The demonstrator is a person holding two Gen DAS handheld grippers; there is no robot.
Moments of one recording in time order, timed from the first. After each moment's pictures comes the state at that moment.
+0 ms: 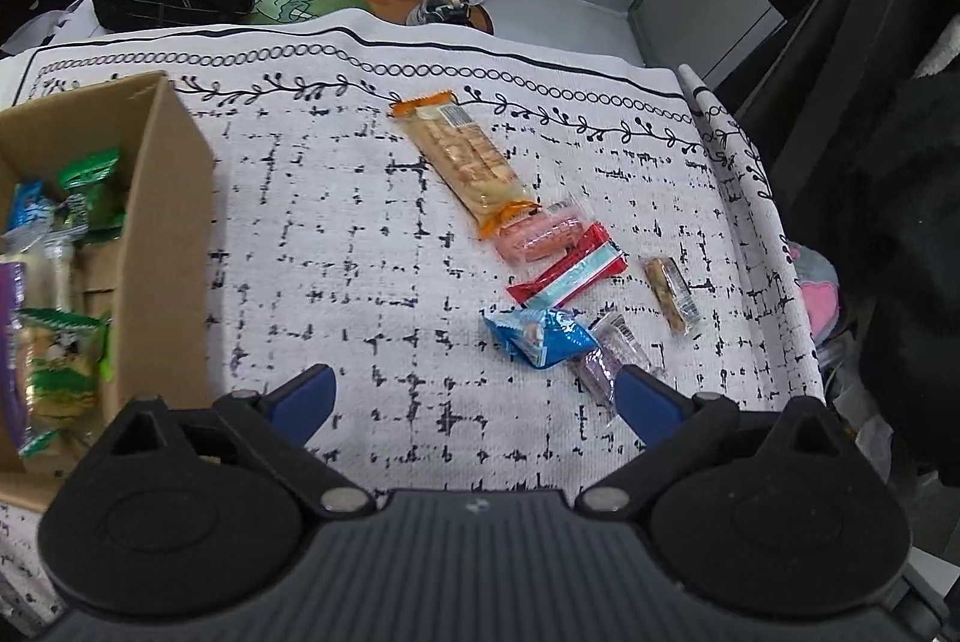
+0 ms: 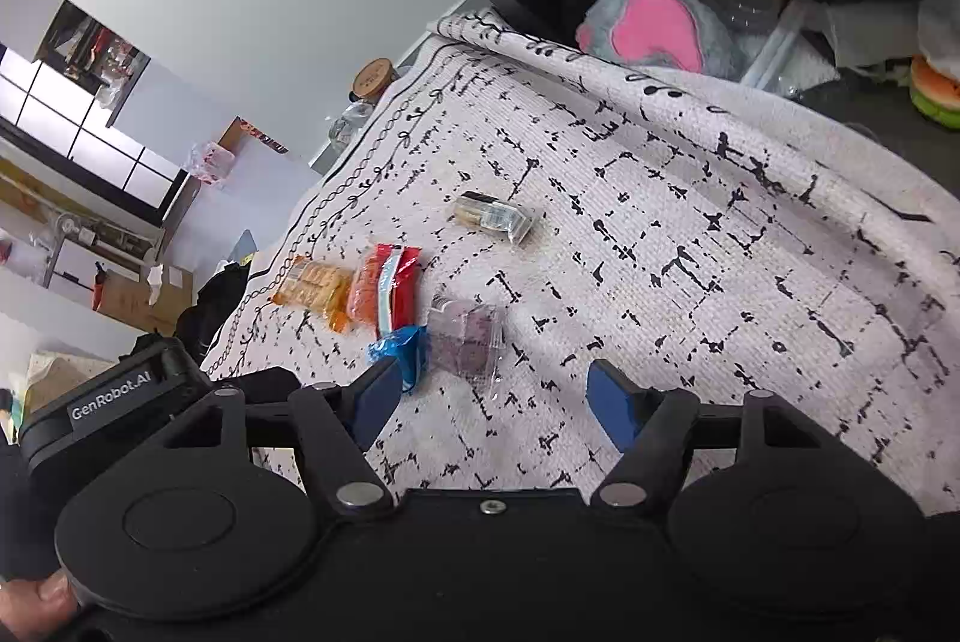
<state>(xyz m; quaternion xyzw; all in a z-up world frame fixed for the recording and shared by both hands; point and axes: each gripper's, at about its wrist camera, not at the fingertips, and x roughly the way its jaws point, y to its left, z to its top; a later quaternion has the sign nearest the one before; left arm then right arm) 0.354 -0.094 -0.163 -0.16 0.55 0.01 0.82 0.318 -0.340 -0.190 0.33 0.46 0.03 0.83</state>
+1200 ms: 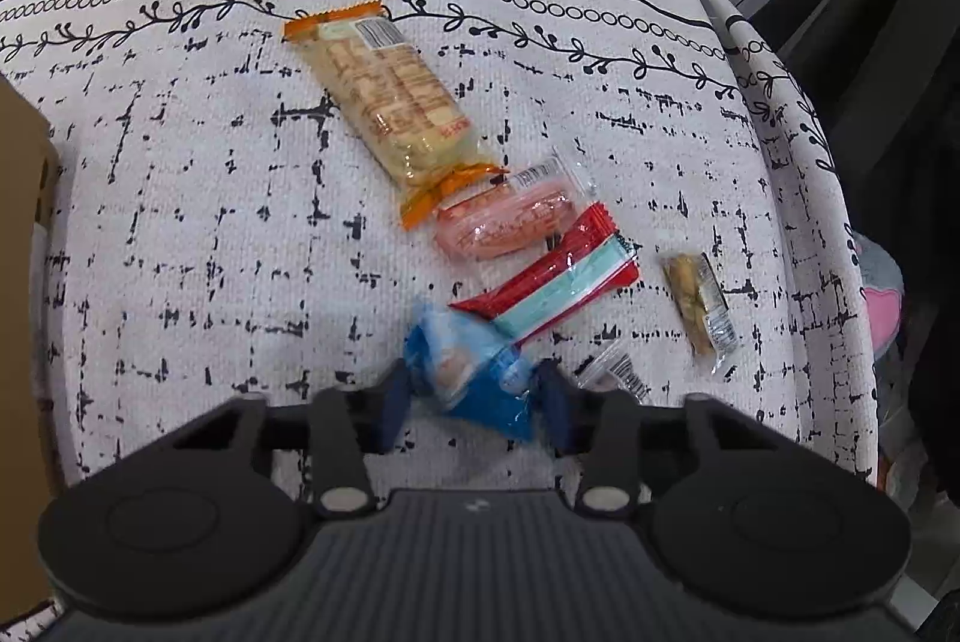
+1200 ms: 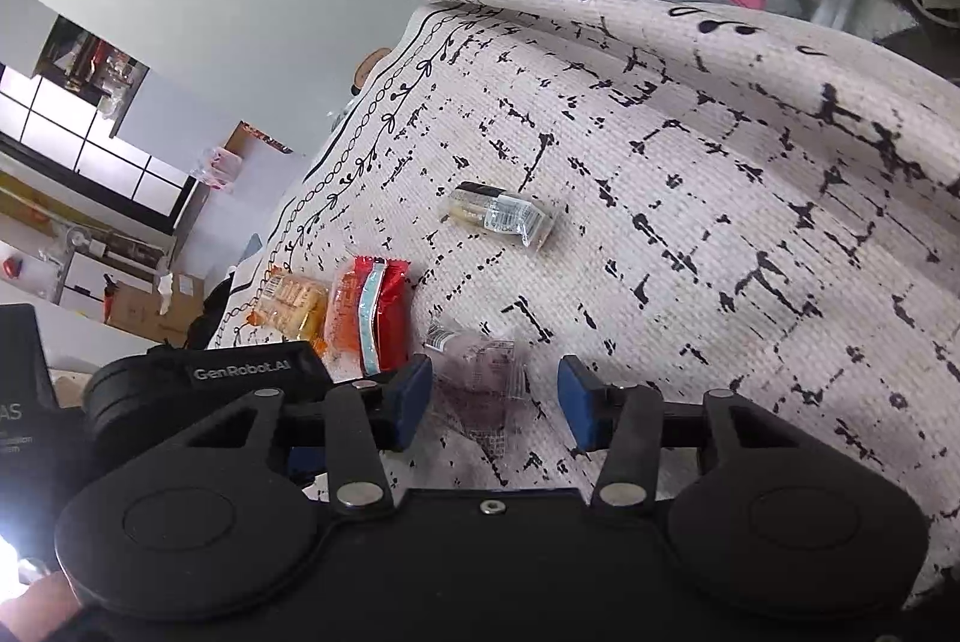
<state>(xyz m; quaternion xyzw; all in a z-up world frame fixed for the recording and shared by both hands) 0.417 -0.126 -0.235 -0.17 0.60 0.00 0.78 0.362 -0.323 -0.236 0.34 0.46 0.05 0.82</state>
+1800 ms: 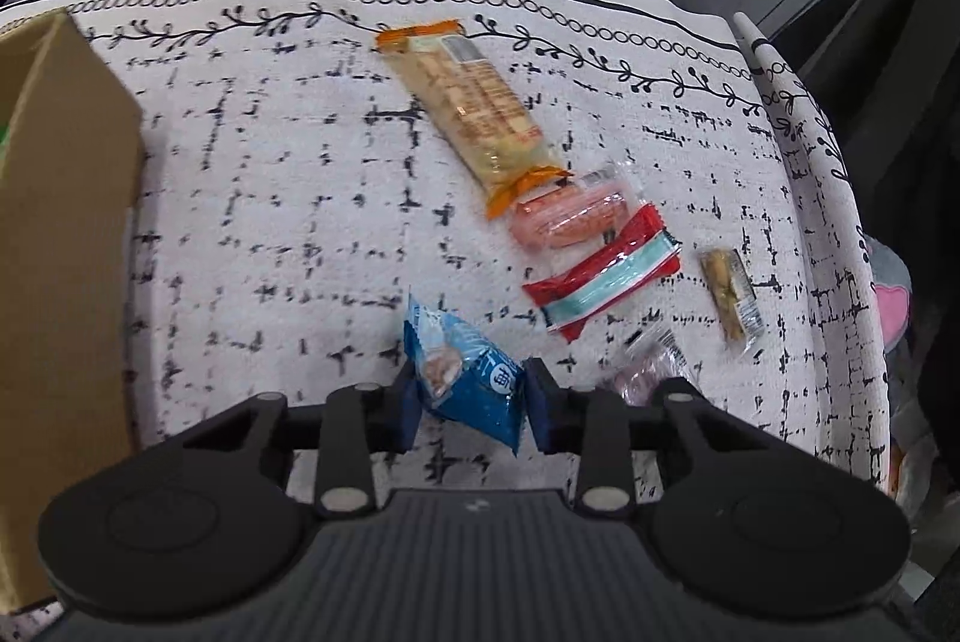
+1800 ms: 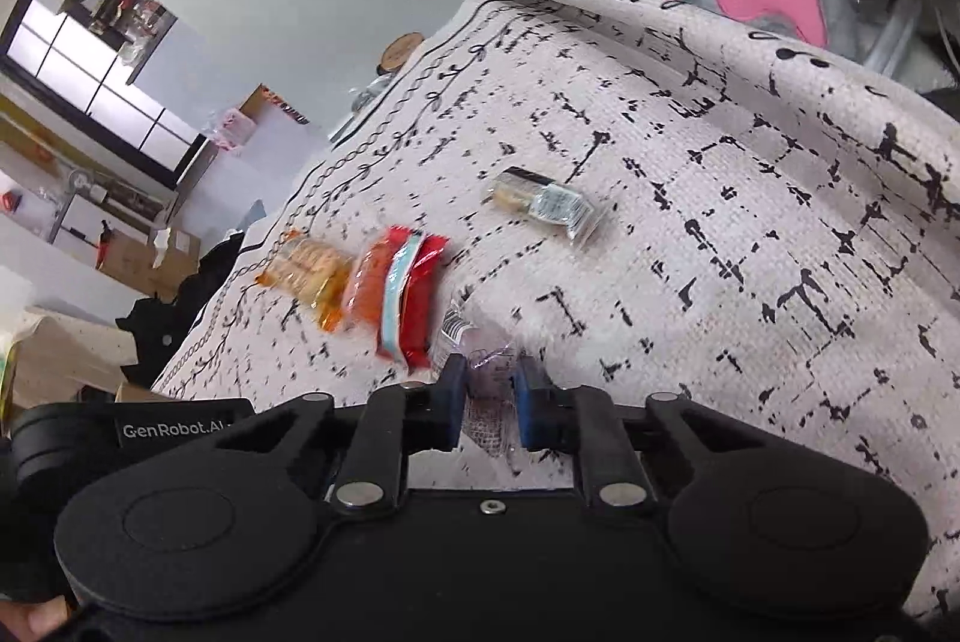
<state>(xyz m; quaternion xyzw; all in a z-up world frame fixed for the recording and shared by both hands) 0.389 -0.101 -0.218 -0.17 0.59 0.03 0.79 0.357 -0.305 -0.223 0.28 0.46 0.07 0.84</state>
